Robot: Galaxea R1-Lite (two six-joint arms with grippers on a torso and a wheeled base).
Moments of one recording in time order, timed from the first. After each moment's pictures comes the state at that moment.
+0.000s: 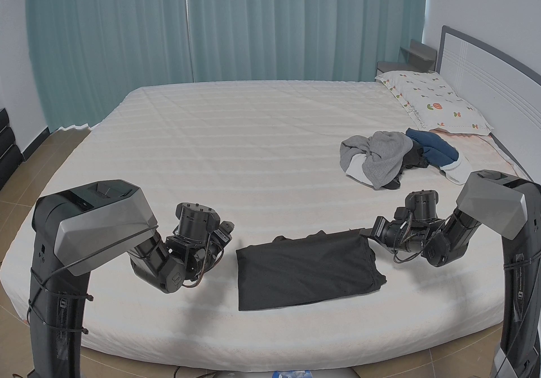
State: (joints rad) left arm -0.41 2.41 -1.00 -0.82 0.22 -1.07; right arm 0.17 2.45 -1.01 -0.89 0.36 0.67
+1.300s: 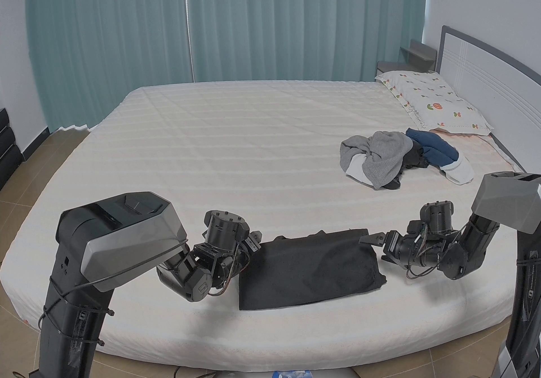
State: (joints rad) left arm -0.51 2.49 -1.10 -0.82 0.21 -0.95; right arm 0.15 2.34 -0.78 -0.95 0.39 0.68
